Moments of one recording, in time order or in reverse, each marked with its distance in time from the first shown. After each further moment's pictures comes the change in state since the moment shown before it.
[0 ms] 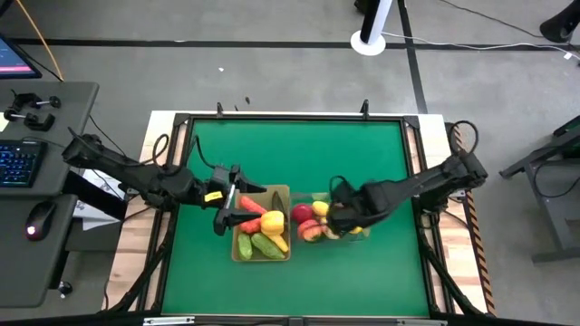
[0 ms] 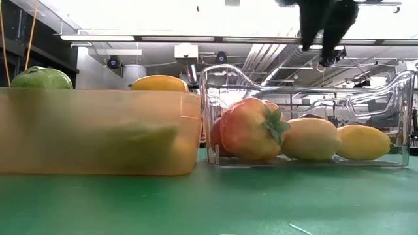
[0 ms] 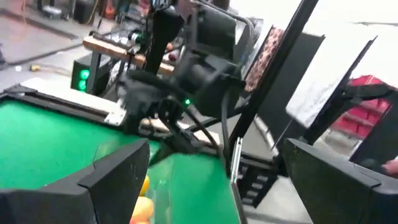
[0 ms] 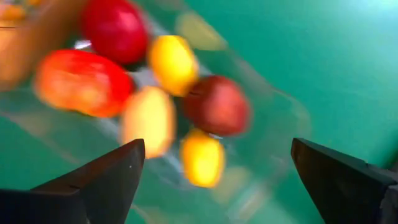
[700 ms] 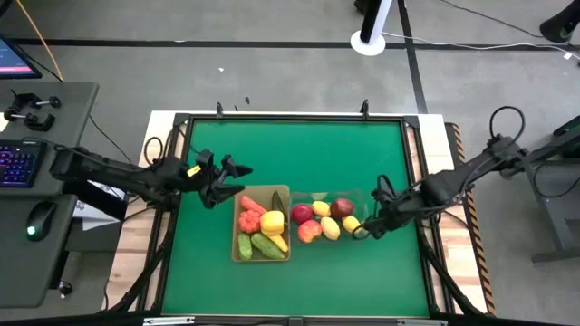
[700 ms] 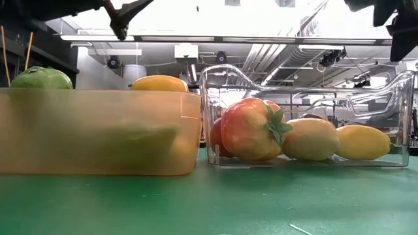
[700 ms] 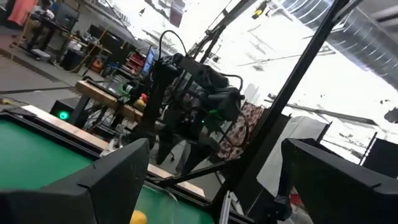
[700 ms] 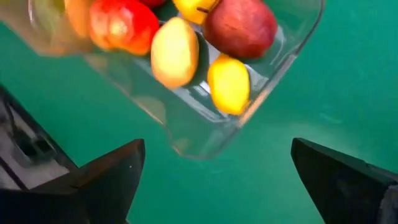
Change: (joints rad) left arm 0.283 -0.183 -0.552 0.692 0.232 -0.158; right arm 0.159 -0.530 -0.490 0.269 -0.134 0.328
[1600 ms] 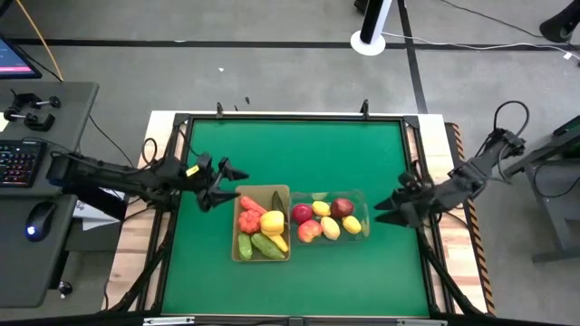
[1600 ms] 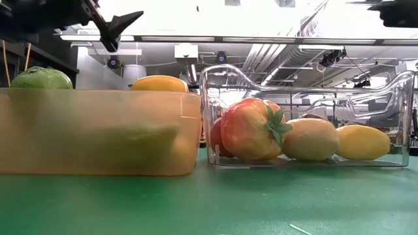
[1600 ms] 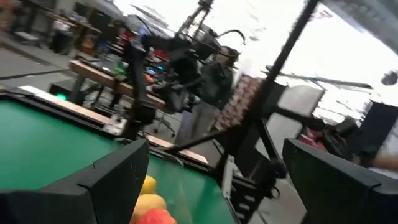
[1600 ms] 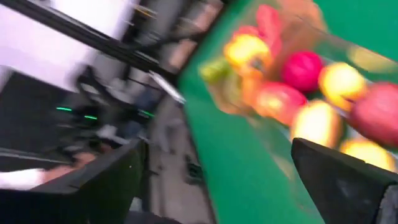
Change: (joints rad) left arm 0.044 -0.128 -0.094 -0.122 0.123 0.051; right arm 0.144 -0.503 -0.290 0.521 0.235 -0.191
